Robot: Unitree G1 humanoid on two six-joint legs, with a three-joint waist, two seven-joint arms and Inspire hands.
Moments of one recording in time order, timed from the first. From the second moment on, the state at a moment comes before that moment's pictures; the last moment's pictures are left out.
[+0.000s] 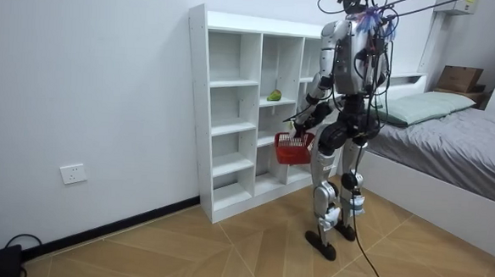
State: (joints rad) left arm -0.08 0.18 -0.37 0.81 -0.19 -0.15 -0.17; right arm -0.02 -0.26 0.46 0.49 -0.41 -0.17 -0.08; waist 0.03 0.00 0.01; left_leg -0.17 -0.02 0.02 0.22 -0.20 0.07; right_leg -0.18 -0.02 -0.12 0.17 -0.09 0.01
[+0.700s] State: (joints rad) left arm -0.08 0.17 -0.39 0.81 -0.18 -0.15 -0.17; right arm -0.03 -0.26 0.52 0.51 -0.35 -0.16 -0.01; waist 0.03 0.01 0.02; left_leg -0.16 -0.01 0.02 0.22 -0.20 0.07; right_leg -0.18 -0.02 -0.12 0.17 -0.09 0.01
